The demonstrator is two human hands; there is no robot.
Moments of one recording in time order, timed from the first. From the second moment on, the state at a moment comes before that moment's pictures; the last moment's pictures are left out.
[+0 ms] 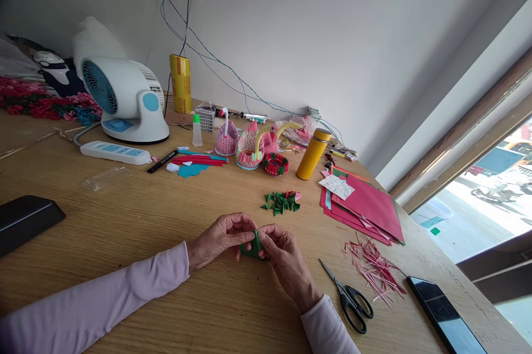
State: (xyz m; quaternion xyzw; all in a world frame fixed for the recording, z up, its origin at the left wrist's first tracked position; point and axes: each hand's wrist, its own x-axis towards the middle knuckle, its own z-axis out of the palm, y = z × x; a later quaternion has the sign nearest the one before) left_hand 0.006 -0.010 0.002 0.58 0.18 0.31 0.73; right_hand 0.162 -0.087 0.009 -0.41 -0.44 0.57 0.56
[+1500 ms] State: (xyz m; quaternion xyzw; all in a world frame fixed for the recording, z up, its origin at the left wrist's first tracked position) left_hand 0.008 -0.013 0.003 0.65 0.25 0.40 0.59; right_hand 0.151 -0.083 -0.002 -0.50 -0.41 0.42 0.64
